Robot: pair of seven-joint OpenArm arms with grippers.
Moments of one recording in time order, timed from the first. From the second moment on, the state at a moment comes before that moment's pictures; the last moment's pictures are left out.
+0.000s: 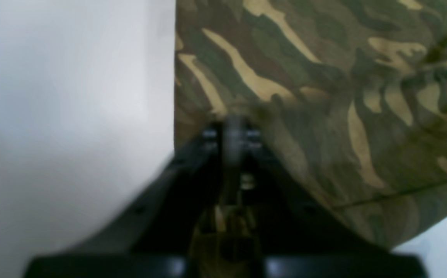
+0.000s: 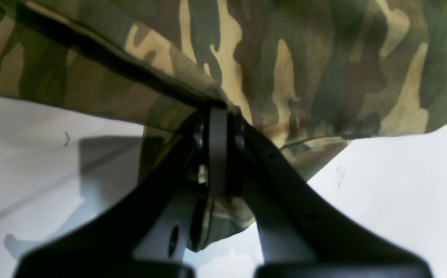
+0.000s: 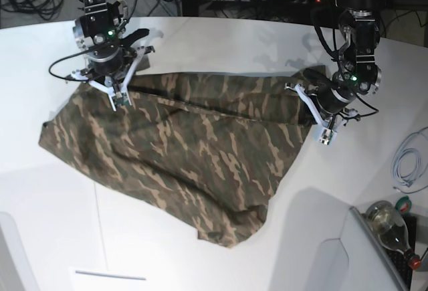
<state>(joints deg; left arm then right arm) 4.6 -14.1 -9.3 74.1 -1.2 -29.6 22.9 -17.9 -3.1 0.5 85.8 -23.0 8.9 -31.6</state>
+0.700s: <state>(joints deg) -7.7 -14.3 -5.0 75.3 -0.8 -29.7 28.2 -10.5 -1.3 0.6 85.1 -22.3 9.3 -34.3</state>
